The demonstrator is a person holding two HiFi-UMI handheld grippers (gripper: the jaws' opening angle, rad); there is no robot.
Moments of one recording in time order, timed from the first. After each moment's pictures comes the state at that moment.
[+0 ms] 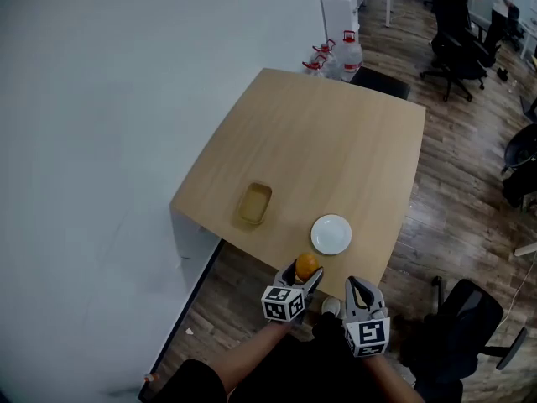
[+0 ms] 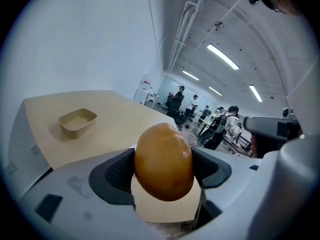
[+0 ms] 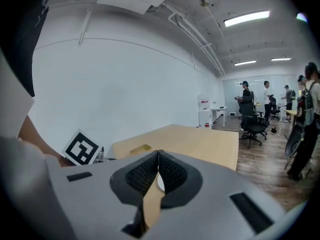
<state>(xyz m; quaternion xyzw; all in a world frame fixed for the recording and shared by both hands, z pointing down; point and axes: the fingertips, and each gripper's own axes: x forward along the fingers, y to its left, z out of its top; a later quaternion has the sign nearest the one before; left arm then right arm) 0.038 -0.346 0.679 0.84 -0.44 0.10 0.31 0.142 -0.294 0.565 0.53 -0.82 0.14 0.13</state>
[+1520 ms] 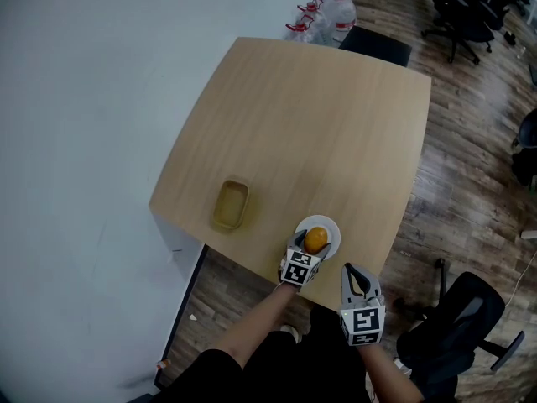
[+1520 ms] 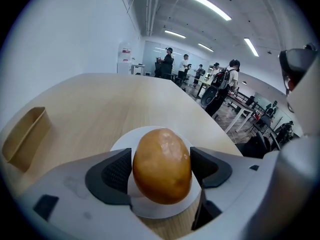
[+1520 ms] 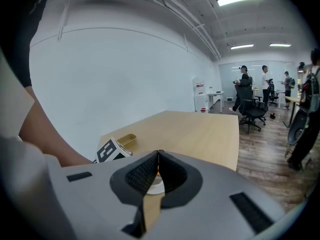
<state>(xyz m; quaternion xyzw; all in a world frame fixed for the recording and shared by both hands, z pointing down) 0.115 -0.455 0.835 0.84 -0.36 0.32 0.26 0.186 -0.383 0.645 0.53 -0.80 0.21 0.17</state>
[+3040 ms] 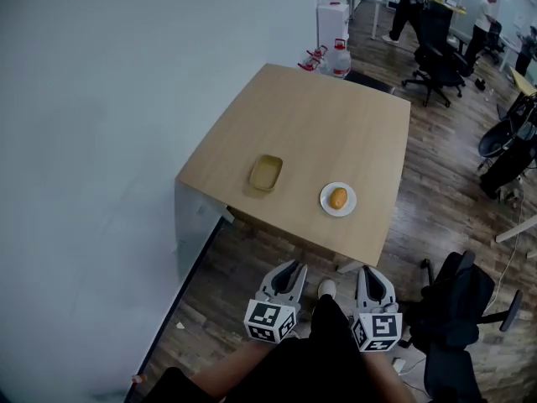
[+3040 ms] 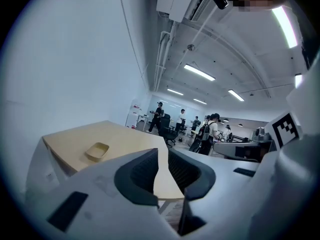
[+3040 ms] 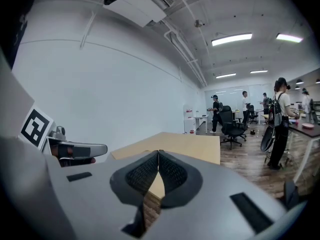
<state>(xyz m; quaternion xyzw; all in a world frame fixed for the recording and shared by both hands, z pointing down) -0.064 -0.182 0.526 0.88 -0.44 0.03 0.18 0.085 -0.153 0.506 0.62 -0.77 0.12 0.09</state>
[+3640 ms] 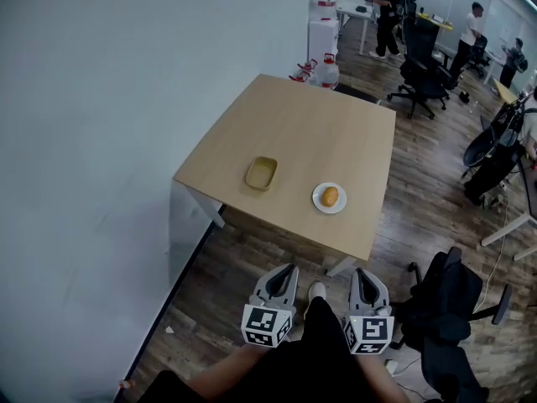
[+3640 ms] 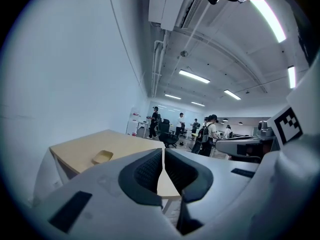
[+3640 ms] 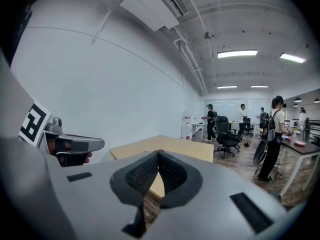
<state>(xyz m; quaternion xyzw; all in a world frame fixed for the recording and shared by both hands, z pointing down) -0.085 -0.133 0.503 0.88 -0.45 0.02 0.13 0.064 -0.101 0.482 0.64 -0.75 0.07 0.12</state>
